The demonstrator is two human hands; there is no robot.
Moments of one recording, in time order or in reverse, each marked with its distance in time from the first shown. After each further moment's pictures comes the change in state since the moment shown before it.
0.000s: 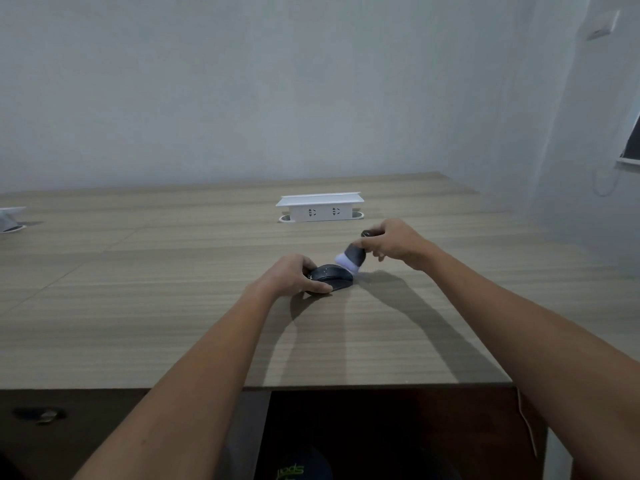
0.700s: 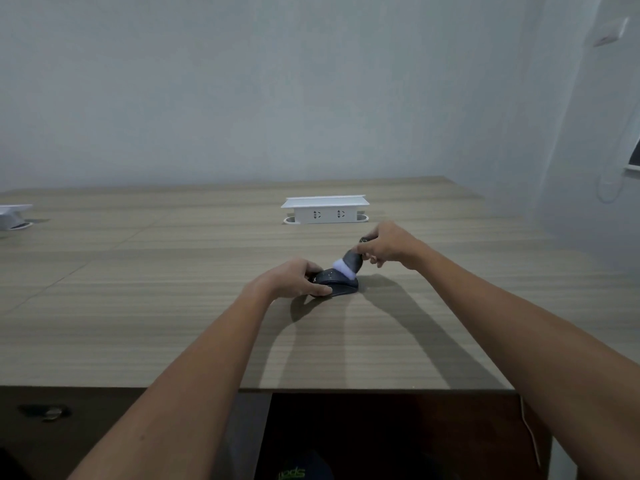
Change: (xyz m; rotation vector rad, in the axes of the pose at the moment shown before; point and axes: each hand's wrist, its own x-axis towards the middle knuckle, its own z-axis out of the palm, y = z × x) left_hand 0.006 -0.011 -0.005 -0.023 -0.146 0.059; right_hand 0.008 -0.016 0.012 -0.160 -0.038 0.048
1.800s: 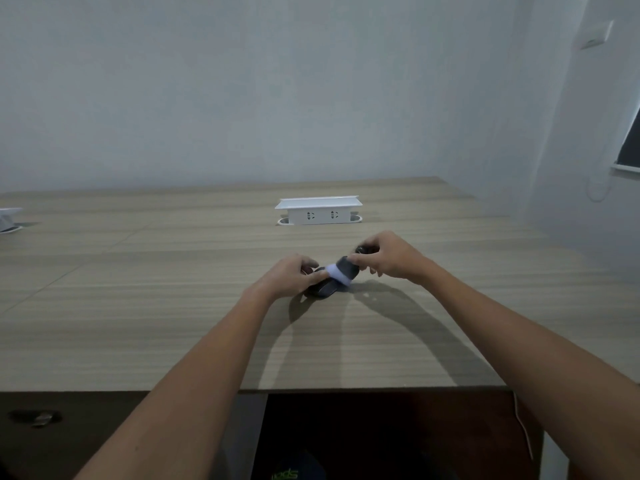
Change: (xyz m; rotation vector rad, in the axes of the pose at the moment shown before) left_hand 0.002 0.006 0.008 0.068 0.219 0.040; right_hand -0.023 0.021 0.000 -0.054 0.022 -0.199
